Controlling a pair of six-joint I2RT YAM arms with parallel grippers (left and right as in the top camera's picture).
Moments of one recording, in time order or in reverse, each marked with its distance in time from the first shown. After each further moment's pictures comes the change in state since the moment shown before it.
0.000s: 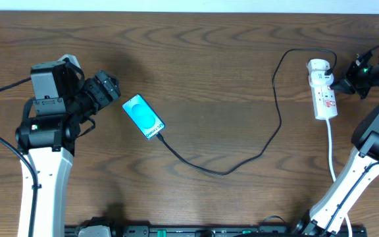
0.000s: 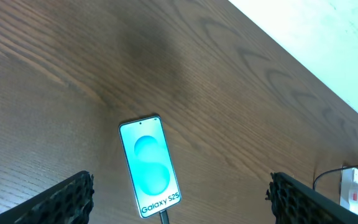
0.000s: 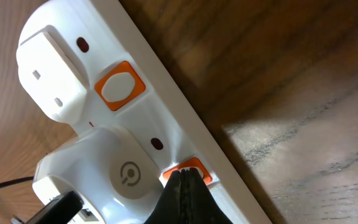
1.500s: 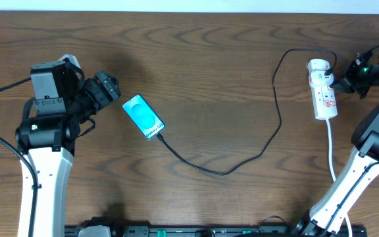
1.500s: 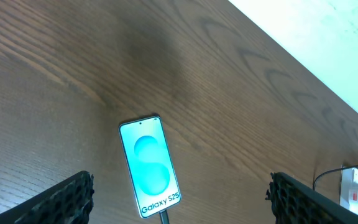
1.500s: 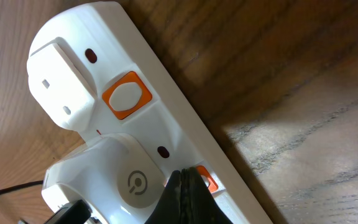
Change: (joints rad) left arm 0.000 0.000 0.000 0.000 0.000 0.000; right arm 0.002 0.003 0.000 0.021 -0.019 0.019
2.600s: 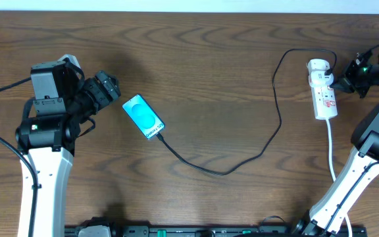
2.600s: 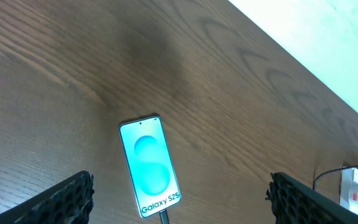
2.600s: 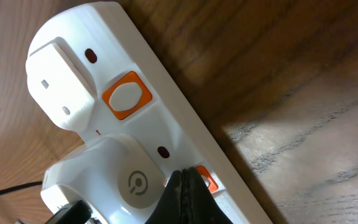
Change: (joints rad) left arm 0.000 0.000 0.000 0.000 0.000 0.000; right arm 0.004 0.000 0.000 0.001 0.009 0.000
